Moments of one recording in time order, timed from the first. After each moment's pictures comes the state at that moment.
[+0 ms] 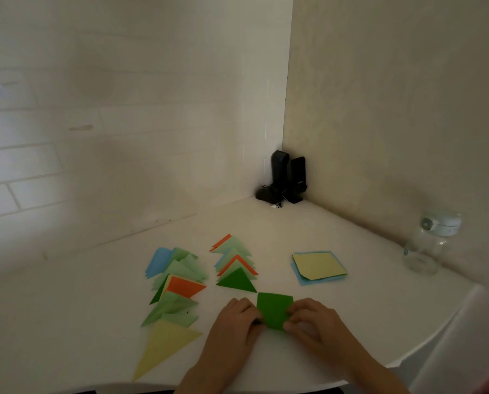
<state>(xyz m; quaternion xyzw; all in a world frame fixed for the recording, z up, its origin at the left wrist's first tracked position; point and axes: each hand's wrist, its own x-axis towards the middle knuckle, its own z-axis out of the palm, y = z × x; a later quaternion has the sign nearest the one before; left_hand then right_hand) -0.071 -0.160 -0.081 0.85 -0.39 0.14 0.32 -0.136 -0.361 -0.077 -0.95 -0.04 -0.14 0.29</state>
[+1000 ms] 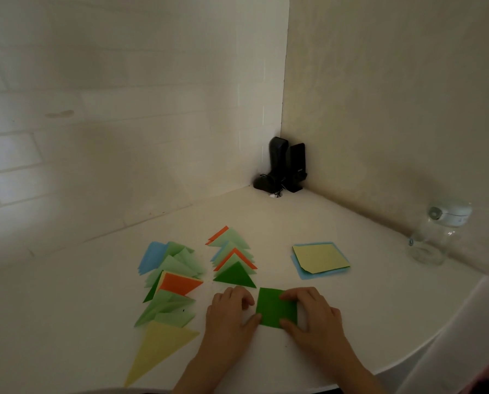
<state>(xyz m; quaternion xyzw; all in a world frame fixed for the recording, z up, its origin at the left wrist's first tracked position) -0.065 -0.166 -0.067 0.92 -0.24 0.04 0.30 -0.132 -0.336 -0.073 -0.94 0.08 -0.11 0.31</state>
